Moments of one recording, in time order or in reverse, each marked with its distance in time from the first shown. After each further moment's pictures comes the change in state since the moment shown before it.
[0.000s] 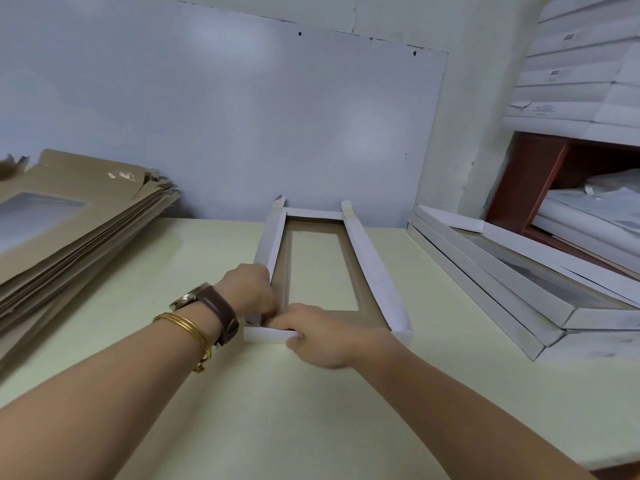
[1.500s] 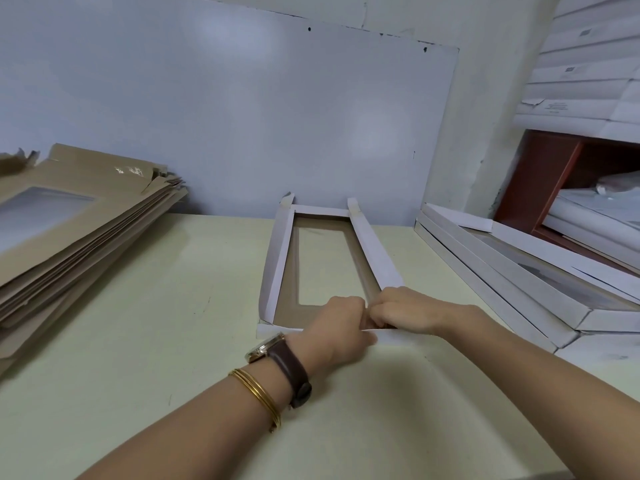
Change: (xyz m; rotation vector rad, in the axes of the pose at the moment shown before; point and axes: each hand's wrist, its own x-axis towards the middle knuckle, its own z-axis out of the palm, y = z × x) left_hand -0.059 0.079 0.048 -0.330 0.005 0.526; right_hand -0.034 0.067 -0.053 0.021 -0.017 0.371
